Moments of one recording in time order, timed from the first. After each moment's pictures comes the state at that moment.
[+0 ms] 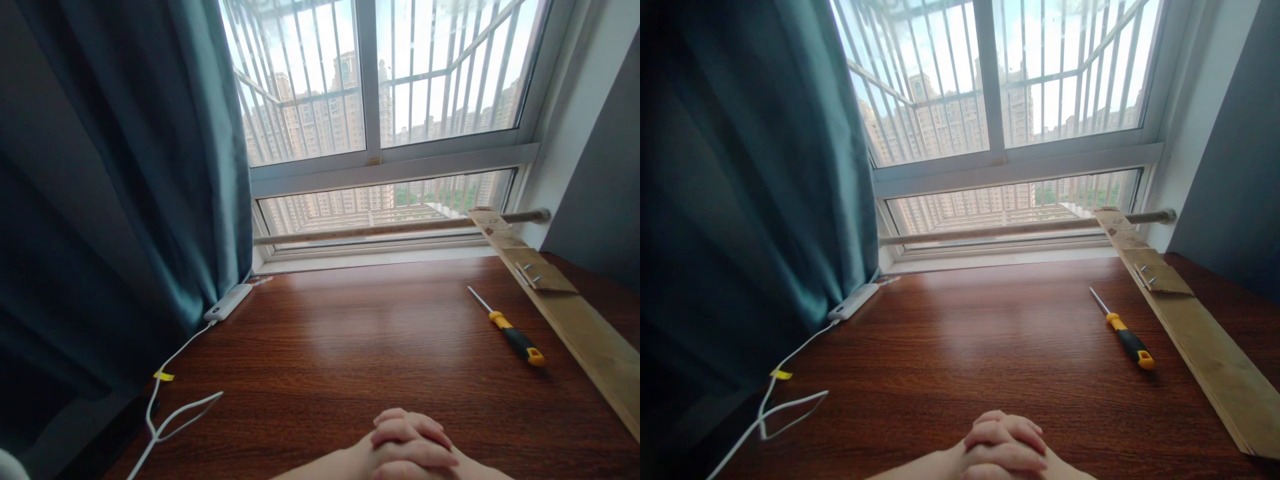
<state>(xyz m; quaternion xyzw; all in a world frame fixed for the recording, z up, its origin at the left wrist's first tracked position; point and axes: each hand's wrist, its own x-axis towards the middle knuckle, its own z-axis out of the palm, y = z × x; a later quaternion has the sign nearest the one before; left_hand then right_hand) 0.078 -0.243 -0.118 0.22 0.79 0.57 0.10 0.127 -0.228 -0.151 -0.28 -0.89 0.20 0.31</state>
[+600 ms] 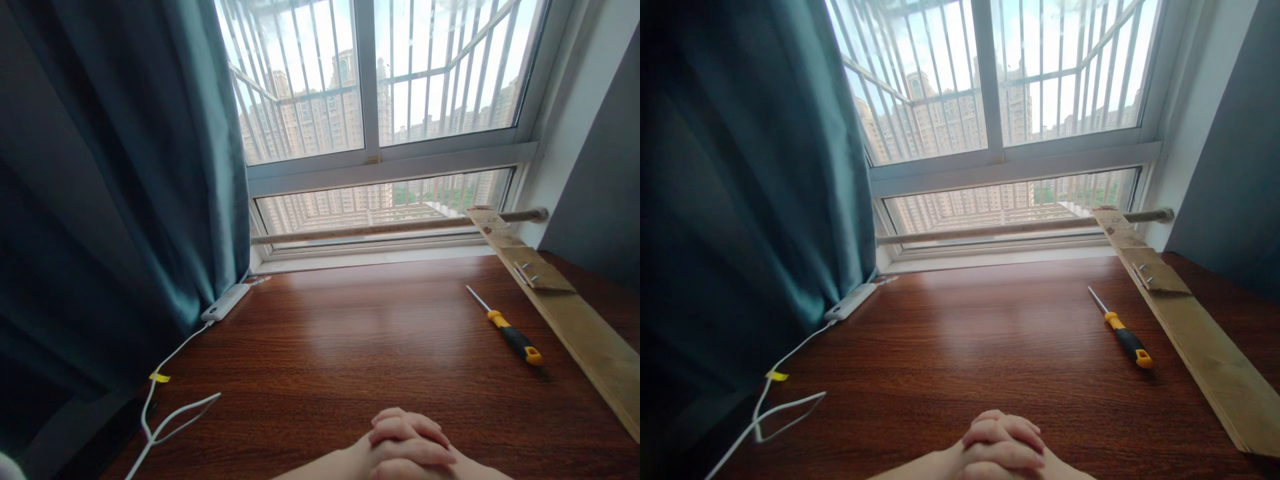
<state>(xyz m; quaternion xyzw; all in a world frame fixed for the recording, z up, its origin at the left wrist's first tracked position) 0.081 -0.243 -0.117 0.28 0.78 0.55 0.11 0.126 -0.228 -0.151 -0.29 -0.88 0.21 0.30</state>
